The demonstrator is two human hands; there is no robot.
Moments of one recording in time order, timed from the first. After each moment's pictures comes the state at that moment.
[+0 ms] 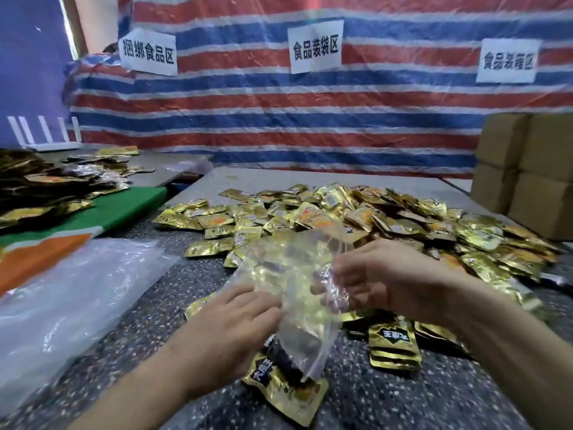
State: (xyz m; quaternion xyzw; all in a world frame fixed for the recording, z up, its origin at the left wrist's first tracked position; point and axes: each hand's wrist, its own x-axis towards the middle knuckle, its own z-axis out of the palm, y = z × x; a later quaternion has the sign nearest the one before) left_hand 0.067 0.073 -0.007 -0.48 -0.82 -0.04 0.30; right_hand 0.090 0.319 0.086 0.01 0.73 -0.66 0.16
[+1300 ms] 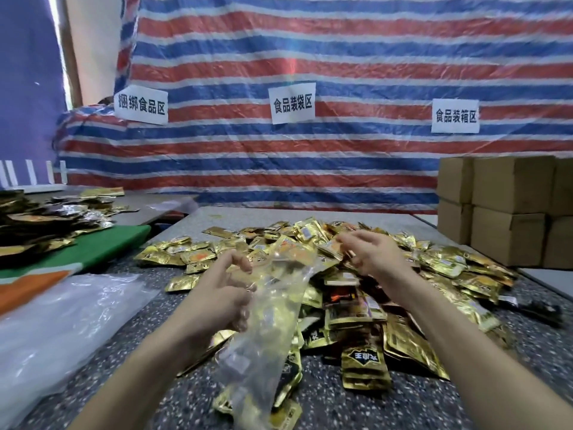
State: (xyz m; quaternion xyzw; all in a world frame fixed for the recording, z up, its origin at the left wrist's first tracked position) left_hand 0.065 0.109 0.053 -0.13 -0.72 -0.68 -0.05; right_hand 0.045 0.380 0.072 -0.01 0.80 -0.58 -0.14
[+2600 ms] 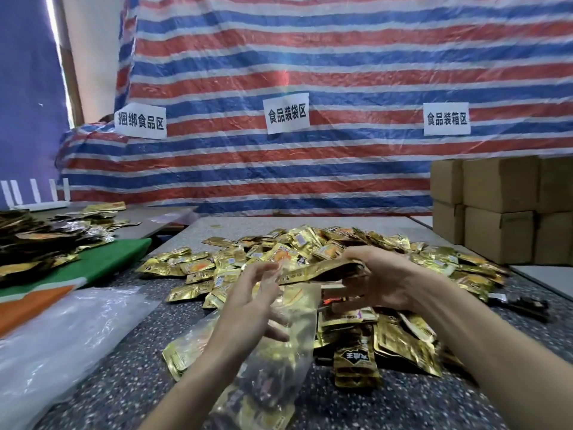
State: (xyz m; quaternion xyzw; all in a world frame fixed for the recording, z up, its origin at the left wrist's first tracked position) left_hand 0.088 0.154 0.039 -0.18 -0.68 -0.71 0.03; right_hand 0.078 0.381 0.095 0.09 0.68 -0.72 0.10
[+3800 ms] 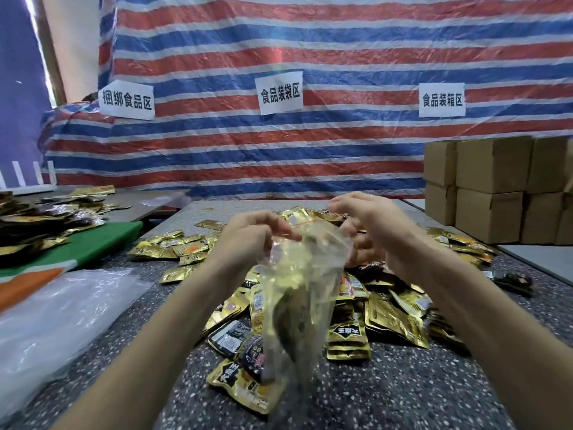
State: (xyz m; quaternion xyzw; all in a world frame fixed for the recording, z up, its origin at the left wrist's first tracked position) left_hand 0.063 0.163 0.095 -0.22 -0.72 -0.66 0.01; right_hand 0.120 0.360 0.125 -0.03 0.78 -0.62 -0.11
